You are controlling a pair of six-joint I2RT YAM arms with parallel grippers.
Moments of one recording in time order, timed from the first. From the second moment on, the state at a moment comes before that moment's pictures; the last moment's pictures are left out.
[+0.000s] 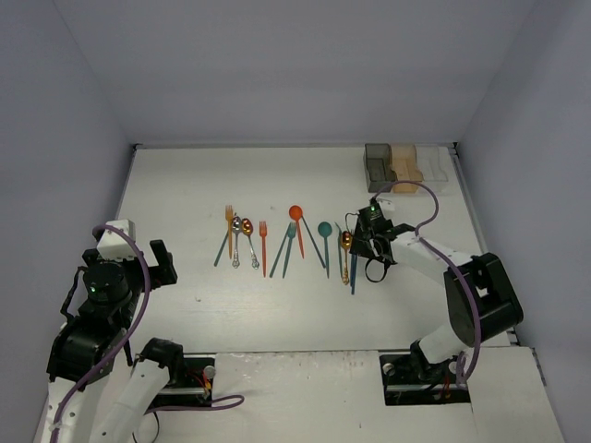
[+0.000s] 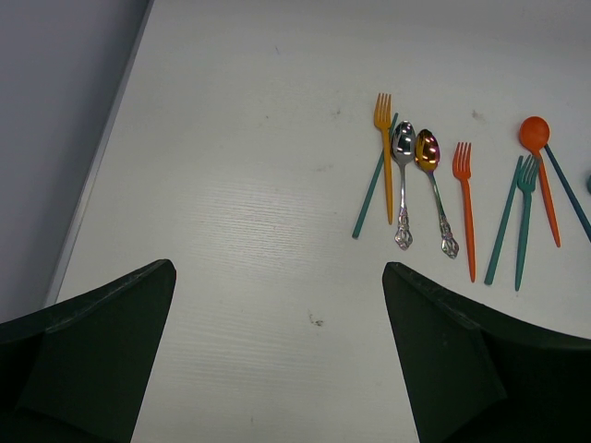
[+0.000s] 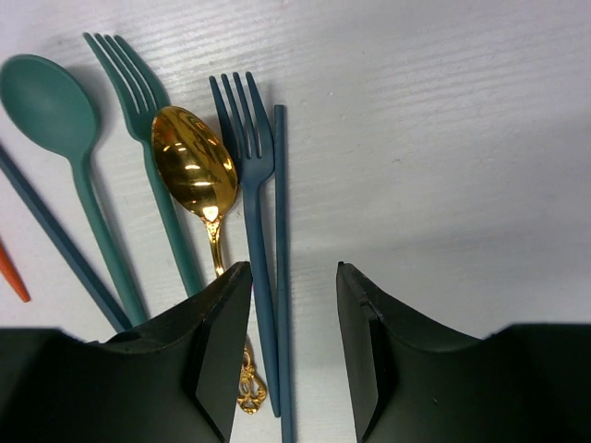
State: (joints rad) left arm -0.25 0.44 0.95 -0.91 -0.32 -0.20; right arm 0.41 1.51 0.79 -0.29 0.21 0.60
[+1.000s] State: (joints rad) left arm -0.25 0.44 0.95 -0.91 -0.31 -0.20; right arm 0.41 1.59 0.80 -0.29 0.22 0.60
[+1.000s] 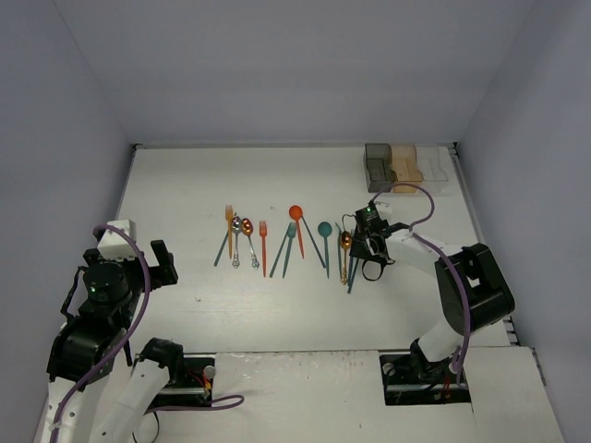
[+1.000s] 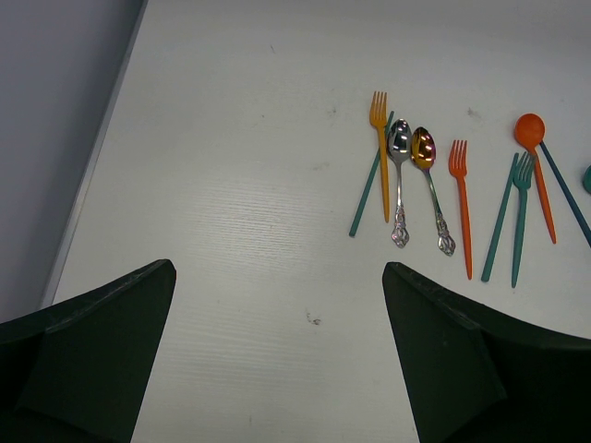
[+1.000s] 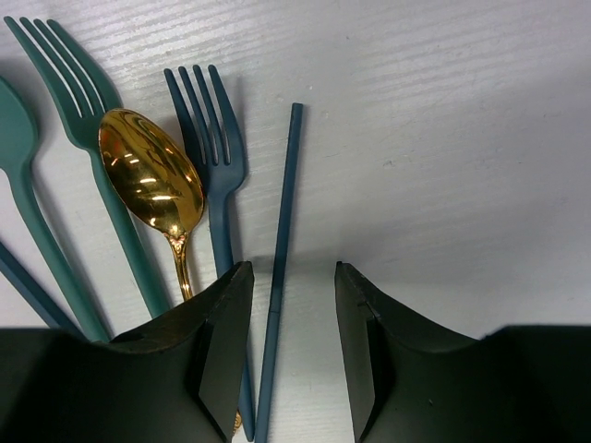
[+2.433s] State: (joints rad) left arm -0.26 0.51 1.03 -0.95 -0.28 -0.23; right arm 0.63 1.52 0.75 -0.47 0.32 1.00
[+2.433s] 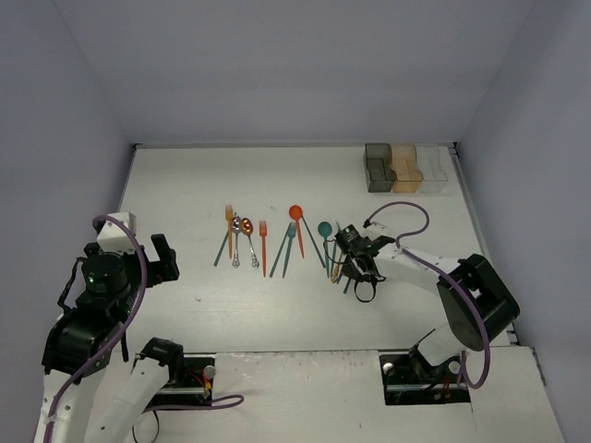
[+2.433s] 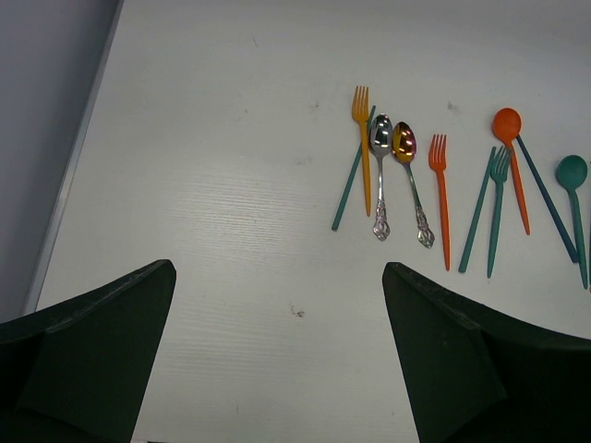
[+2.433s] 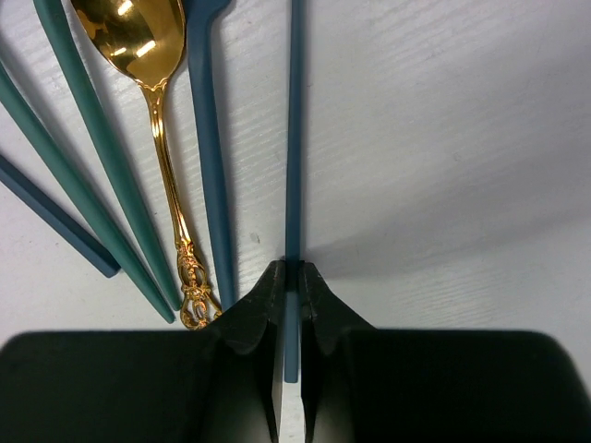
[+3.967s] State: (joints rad) left arm -0.33 0.61 1.08 -0.94 -0.26 -0.23; right arm 0.03 2.17 2.04 -0.73 0.30 -0.28
